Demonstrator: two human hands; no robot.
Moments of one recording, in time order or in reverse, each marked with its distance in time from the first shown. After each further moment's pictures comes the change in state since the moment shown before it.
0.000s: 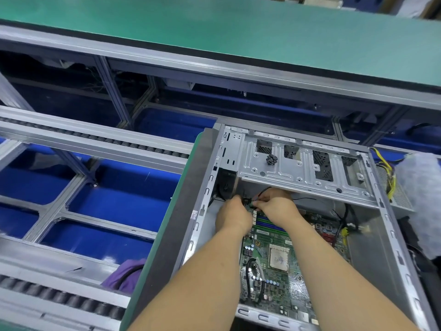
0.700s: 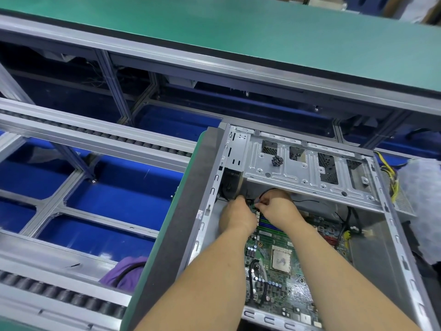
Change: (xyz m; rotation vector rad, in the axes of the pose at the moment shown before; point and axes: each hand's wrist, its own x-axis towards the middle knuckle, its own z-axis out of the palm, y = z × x) left_hand 0.003 -0.001 0.005 0.008 0.025 -0.007; right_hand 0.002 -0.004 0.005 -0.243 0.004 -0.051
